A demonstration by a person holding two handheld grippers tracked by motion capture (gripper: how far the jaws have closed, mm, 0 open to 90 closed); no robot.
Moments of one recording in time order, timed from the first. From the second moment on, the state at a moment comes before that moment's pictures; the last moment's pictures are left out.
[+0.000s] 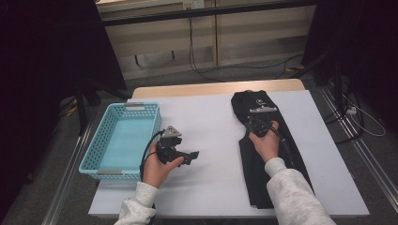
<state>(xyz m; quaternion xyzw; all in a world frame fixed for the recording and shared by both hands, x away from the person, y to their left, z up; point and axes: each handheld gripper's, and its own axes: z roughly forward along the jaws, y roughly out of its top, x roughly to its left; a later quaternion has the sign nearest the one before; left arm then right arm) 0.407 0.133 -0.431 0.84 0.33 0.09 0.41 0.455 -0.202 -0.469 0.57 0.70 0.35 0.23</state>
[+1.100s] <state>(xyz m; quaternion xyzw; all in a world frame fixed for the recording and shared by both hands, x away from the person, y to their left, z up) 0.408 0.133 -0.431 0.85 0.32 0.09 0.41 0.456 -0.194 -0.466 0.55 0.73 0.36 0.20</state>
